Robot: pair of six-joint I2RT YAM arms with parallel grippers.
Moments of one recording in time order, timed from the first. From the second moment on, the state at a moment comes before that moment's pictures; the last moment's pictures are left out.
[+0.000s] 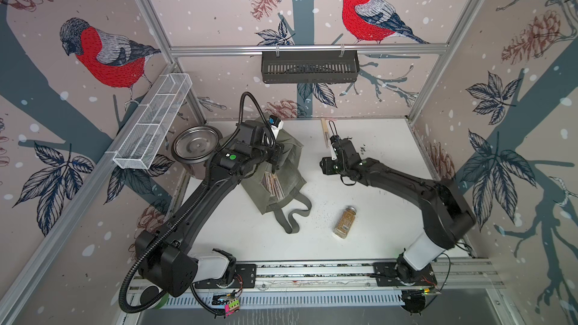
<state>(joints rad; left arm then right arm) -0.43 1.32 1.28 -0.57 0.19 -0.02 0.66 1.59 1.02 -0.19 0.04 0.41</state>
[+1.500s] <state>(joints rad) -0.41 1.32 1.29 -0.57 0.24 -0.02 1.13 1.98 1.18 0.18 0.07 0.77</state>
